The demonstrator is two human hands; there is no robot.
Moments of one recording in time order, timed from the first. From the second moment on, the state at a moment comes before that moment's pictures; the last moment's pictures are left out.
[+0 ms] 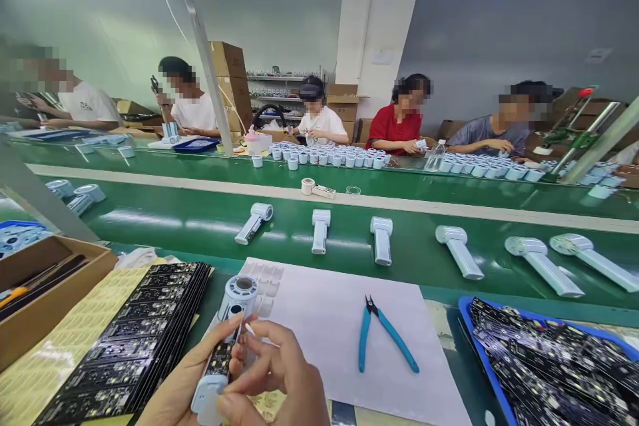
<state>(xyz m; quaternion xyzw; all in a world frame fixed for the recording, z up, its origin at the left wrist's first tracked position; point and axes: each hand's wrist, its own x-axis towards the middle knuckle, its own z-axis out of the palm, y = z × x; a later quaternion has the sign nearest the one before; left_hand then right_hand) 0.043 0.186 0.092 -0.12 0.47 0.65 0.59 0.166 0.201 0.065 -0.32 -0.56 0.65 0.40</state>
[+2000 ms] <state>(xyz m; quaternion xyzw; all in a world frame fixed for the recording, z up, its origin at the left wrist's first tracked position) 0.050 0.143 0.036 0.11 0.59 0.56 0.57 0.222 0.184 0.030 -0.38 -0.65 0.56 0.35</state>
